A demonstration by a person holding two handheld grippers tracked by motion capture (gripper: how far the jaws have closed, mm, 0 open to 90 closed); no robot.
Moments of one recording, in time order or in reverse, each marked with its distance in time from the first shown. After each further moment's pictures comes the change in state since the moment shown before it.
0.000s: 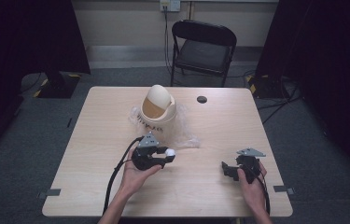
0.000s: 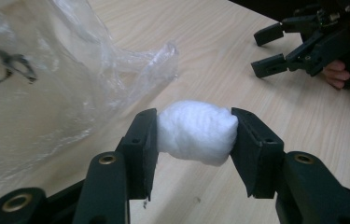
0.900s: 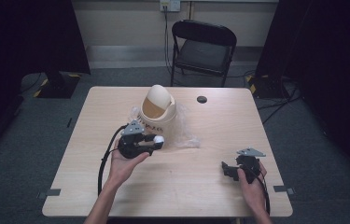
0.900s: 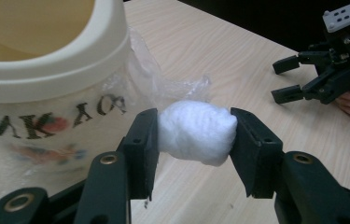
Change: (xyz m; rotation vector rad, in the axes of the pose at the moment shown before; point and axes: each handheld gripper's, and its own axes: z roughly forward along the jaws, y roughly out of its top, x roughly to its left) left arm 0.028 0.023 -0.038 -0.060 0.053 -0.006; right arm 0.000 0.000 0.000 0.000 0.000 0.001
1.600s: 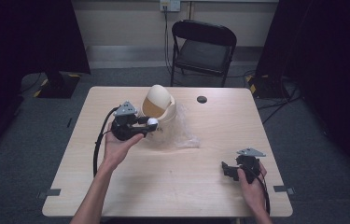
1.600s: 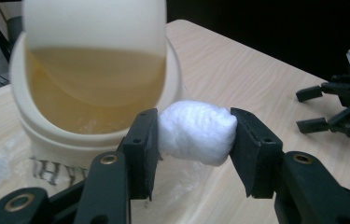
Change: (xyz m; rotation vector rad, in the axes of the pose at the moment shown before) left arm 0.034 0.041 -0.014 -0.040 0.052 0.003; right arm 0.000 0.000 0.000 0.000 0.000 0.000
